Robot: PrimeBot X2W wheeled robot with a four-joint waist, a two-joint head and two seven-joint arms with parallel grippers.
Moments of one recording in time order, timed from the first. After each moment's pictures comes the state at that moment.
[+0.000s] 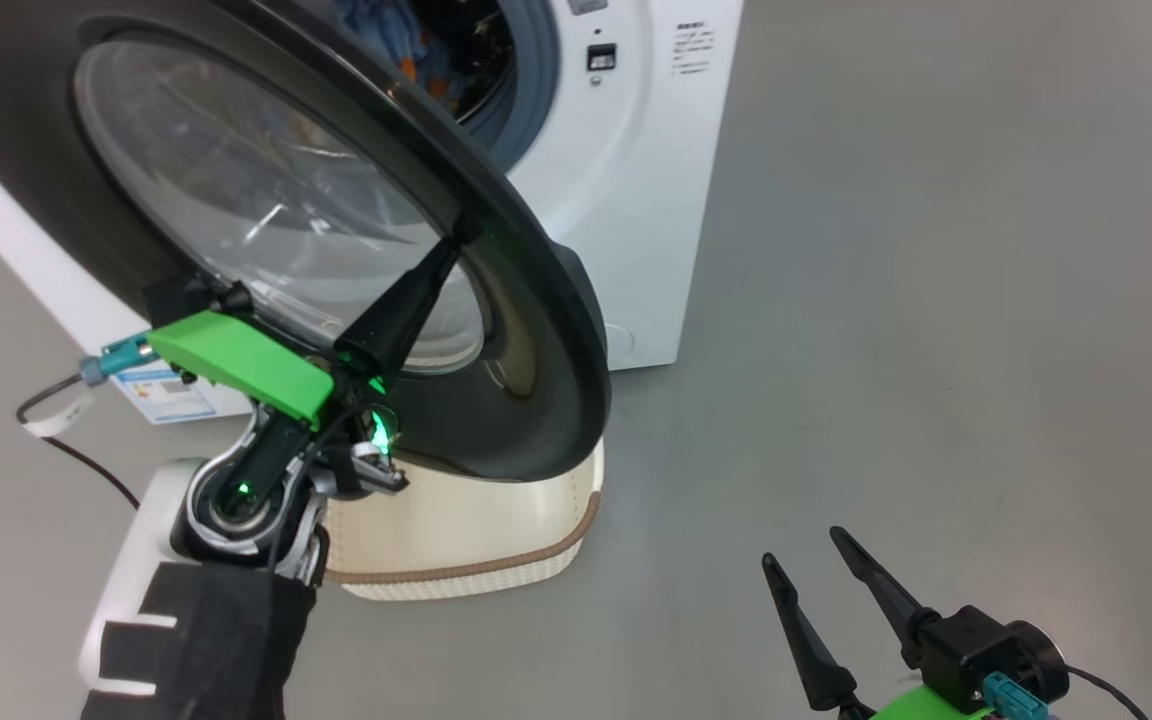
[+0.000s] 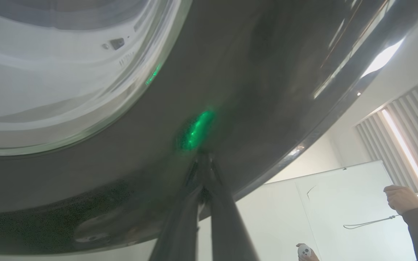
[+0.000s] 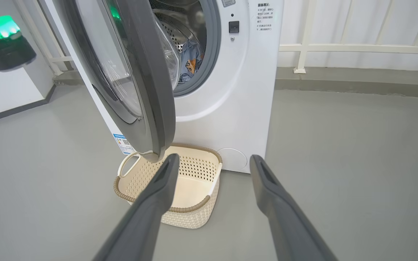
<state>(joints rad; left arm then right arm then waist) -0.60 0.04 -0.24 0.32 -1.66 -0.12 0.37 0.00 -0.05 0.17 0.15 0.11 0.13 -0.25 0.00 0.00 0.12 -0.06</state>
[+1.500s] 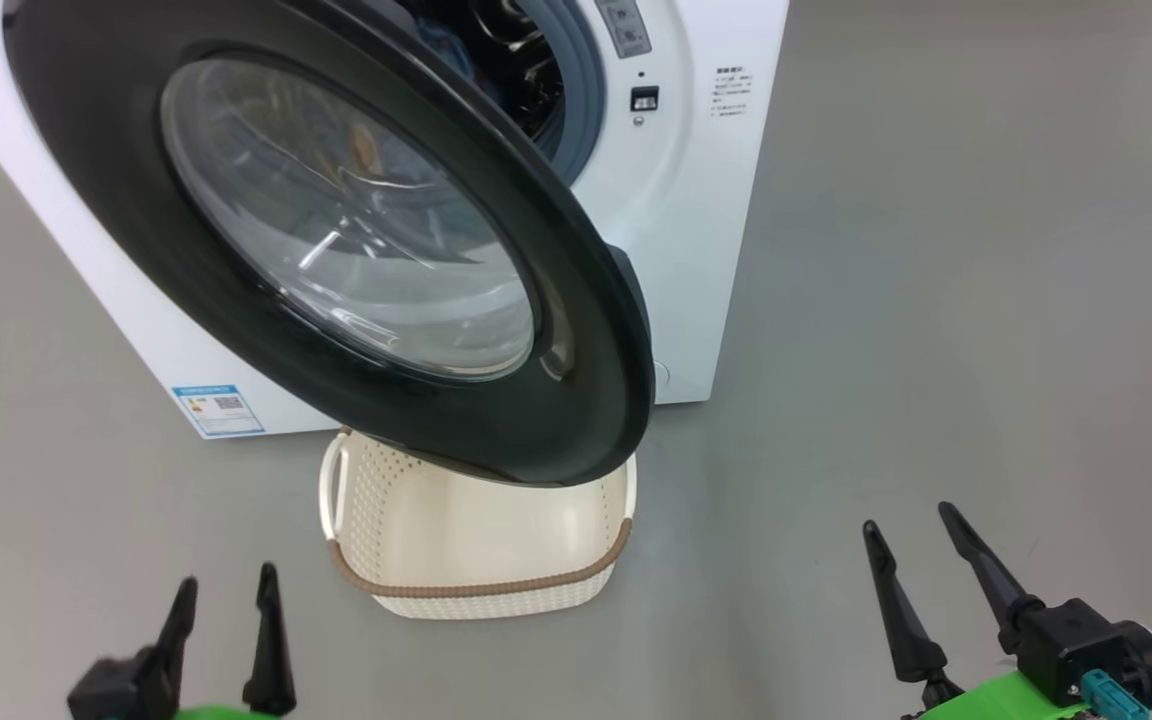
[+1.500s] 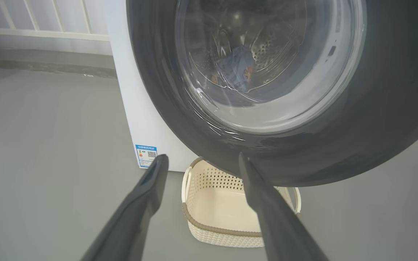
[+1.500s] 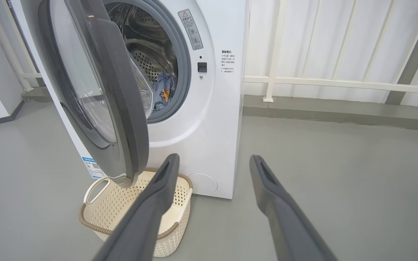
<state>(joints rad) -0.02 0.22 -0.26 0.16 -0.49 0.17 -0.25 0.04 -0.05 0.01 0.07 0.06 0.13 -0.25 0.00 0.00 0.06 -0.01</state>
